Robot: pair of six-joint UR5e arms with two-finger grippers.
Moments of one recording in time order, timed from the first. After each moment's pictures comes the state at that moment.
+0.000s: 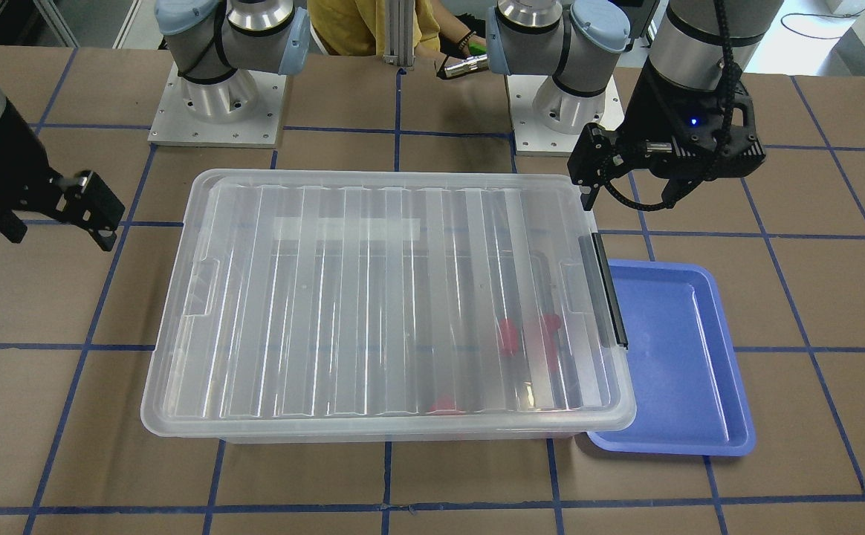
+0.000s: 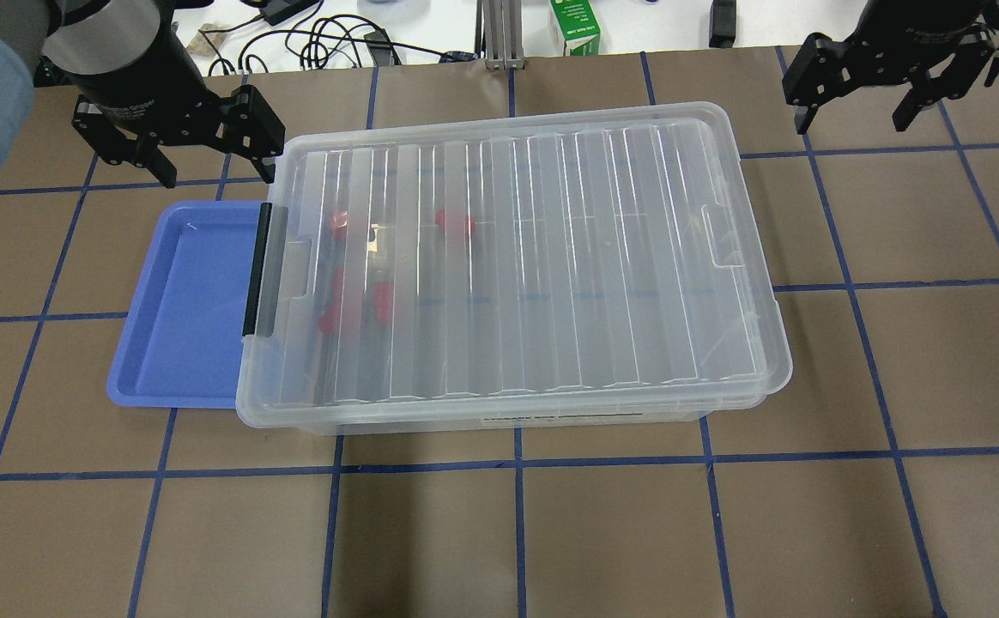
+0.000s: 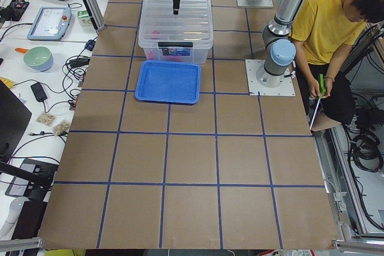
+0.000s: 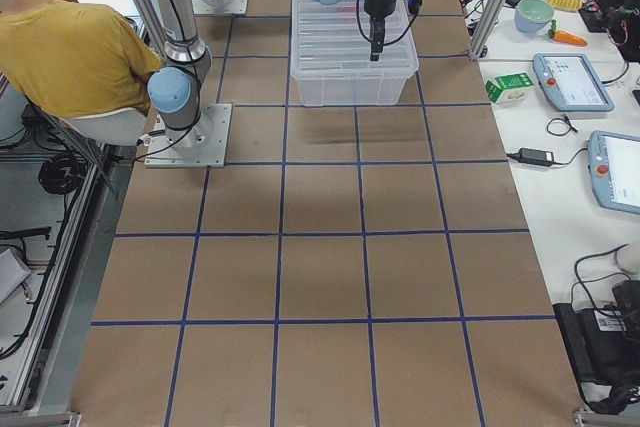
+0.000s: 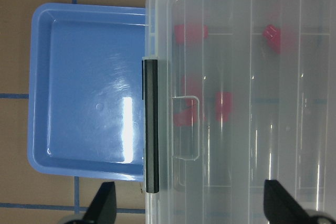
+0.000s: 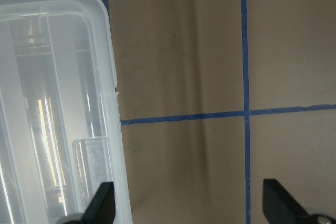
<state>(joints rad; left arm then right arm) -1.56 -1.59 -1.52 -1.53 1.61 -0.01 1.43 -1.47 1.42 -1.56 -1.61 -0.07</state>
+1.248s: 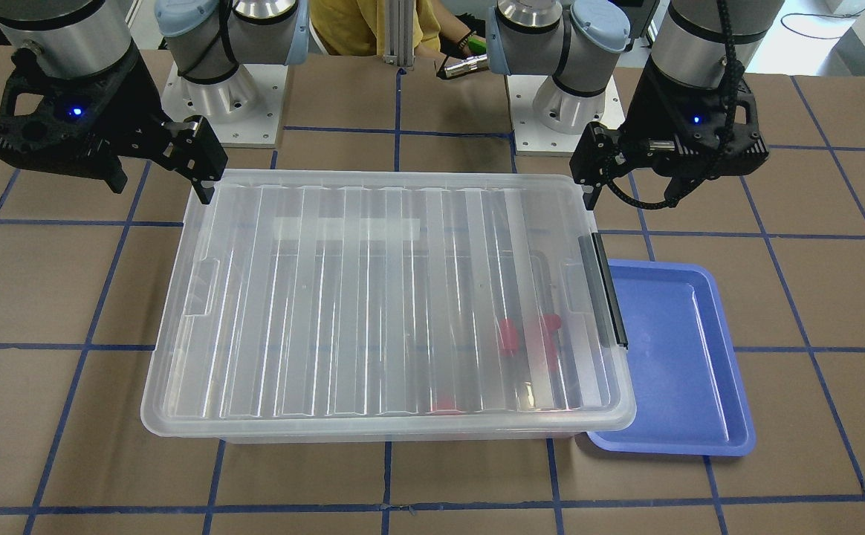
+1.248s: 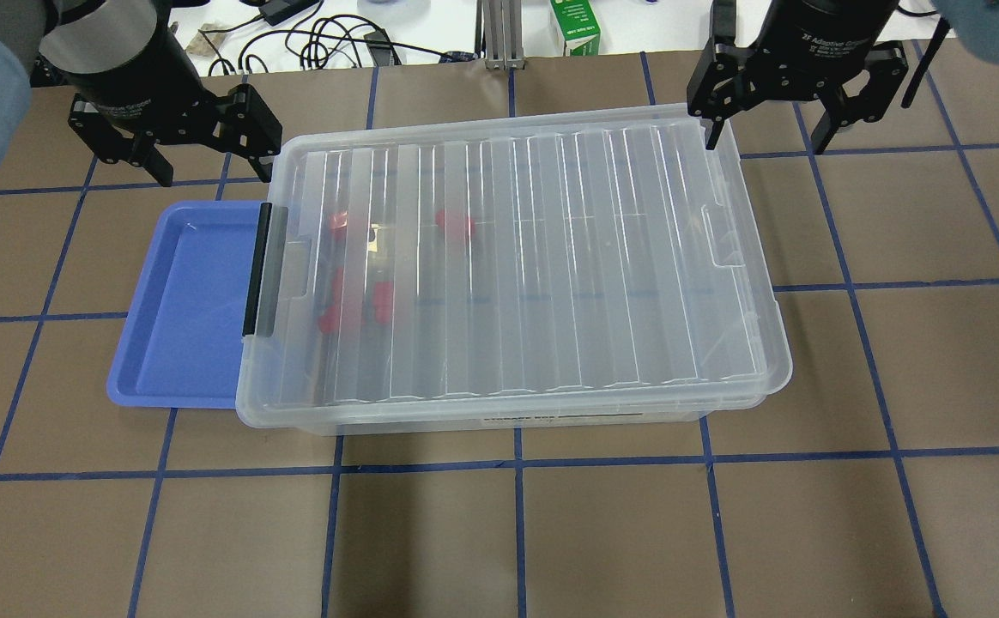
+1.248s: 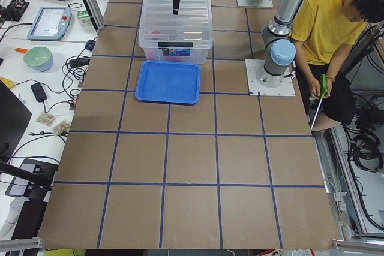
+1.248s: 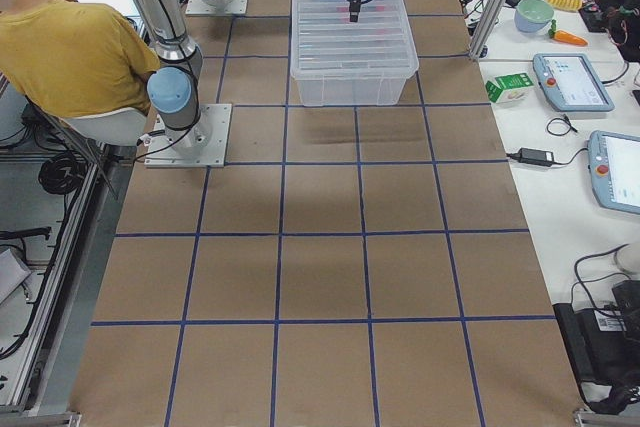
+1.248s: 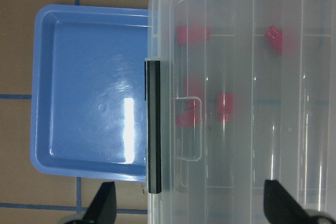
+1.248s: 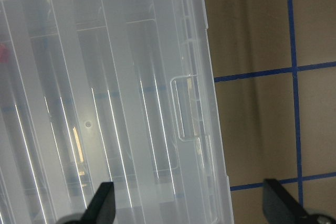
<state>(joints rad) -1.56 -1.59 -1.52 -1.53 1.62 -0.01 1.59 -1.50 1.41 -1.49 -1.58 0.14</state>
